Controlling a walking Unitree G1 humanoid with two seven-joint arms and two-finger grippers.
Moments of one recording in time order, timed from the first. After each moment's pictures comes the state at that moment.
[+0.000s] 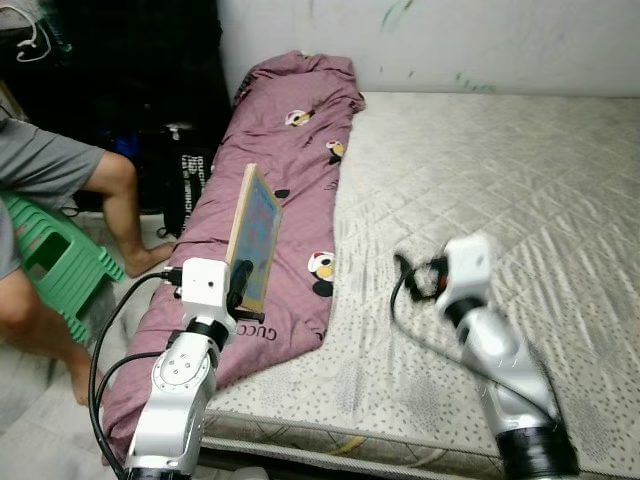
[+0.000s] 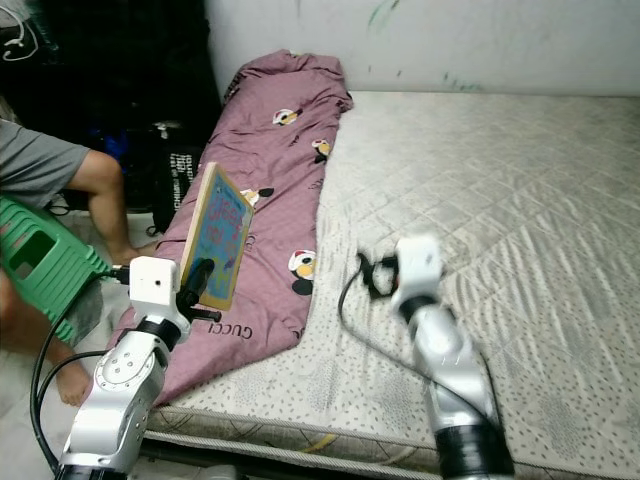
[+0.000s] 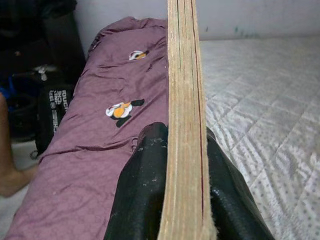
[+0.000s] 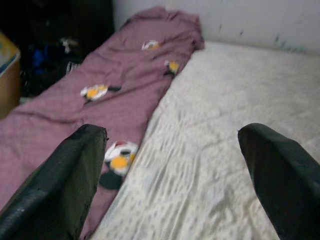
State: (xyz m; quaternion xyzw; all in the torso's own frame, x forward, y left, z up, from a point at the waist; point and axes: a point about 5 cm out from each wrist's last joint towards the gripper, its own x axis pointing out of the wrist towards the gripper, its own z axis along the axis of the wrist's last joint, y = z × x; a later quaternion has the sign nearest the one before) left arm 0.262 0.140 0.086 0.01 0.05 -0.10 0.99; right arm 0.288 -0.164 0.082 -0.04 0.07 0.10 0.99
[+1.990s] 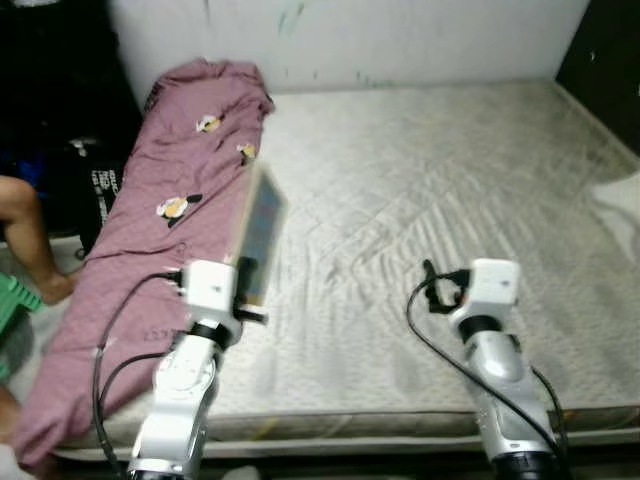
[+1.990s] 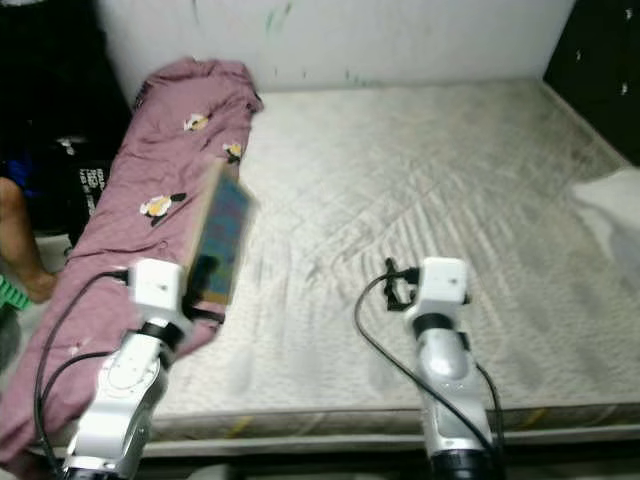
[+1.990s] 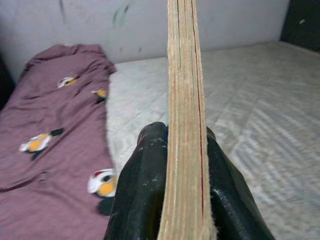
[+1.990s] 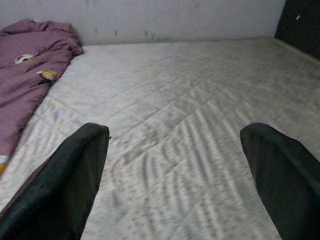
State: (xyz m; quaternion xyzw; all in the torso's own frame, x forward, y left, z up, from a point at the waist) left arm 0.259 0.136 0.092 0.02 0.01 -0.11 0.99; right arm 0.274 -0.179 0.080 0.01 0.05 -0.04 1.00
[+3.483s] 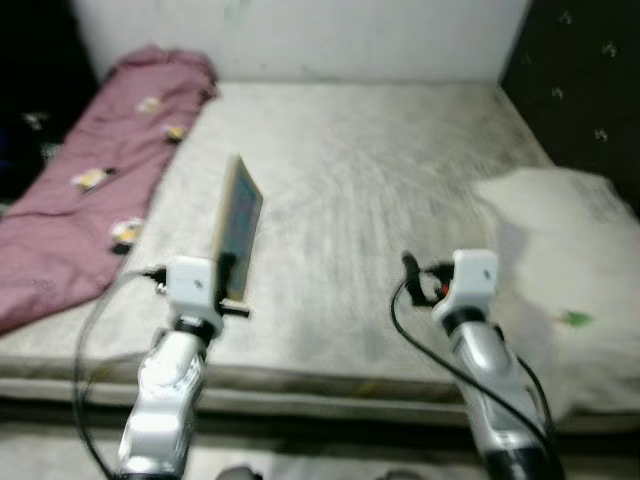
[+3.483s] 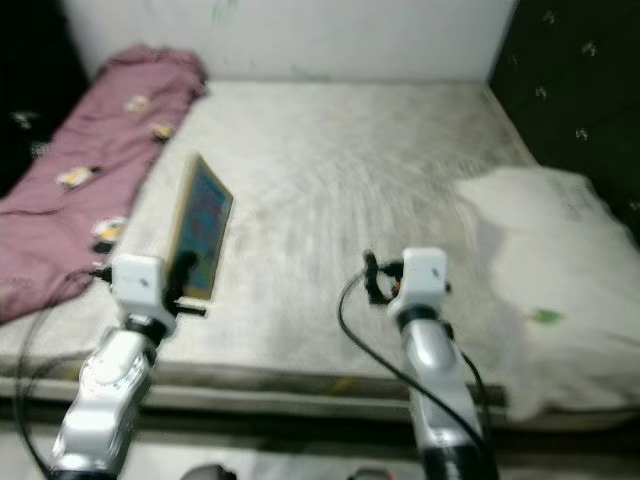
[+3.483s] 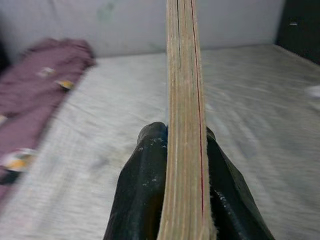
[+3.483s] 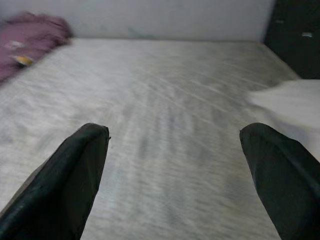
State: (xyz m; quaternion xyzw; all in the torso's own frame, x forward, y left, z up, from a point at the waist) left arm 0.258 0.141 0.092 0.01 0.02 -0.08 1.00; right arm 0.276 -0.173 0.081 -0.01 0.05 0.00 1.00
